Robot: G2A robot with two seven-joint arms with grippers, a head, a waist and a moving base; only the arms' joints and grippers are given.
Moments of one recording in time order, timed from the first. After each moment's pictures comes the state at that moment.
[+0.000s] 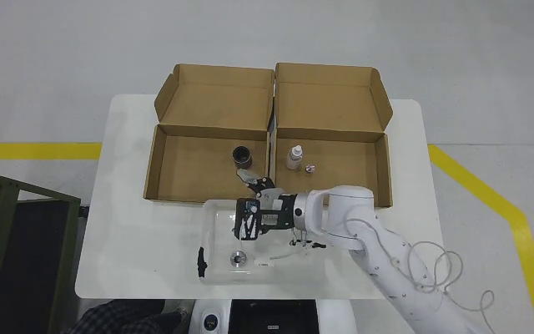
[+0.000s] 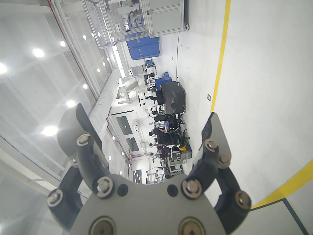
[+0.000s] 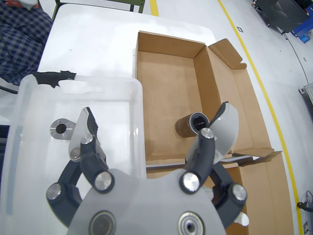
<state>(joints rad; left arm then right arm) -0.01 -0.37 -0.75 -1.25 2.03 -0.40 0.22 -1.05 -1.27 0.91 -1.90 -1.39 -0.82 0.51</state>
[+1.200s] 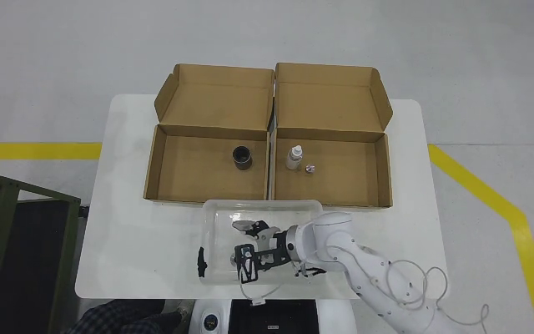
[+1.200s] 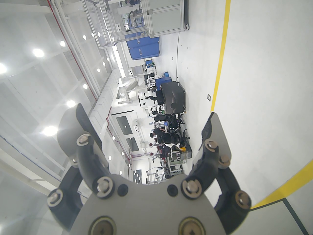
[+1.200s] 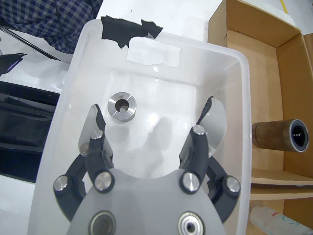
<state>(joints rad) -0.01 -0.37 -0.75 -1.25 2.03 -0.40 0.22 -1.13 -1.24 0.80 -1.80 -1.53 -0.93 0.42</state>
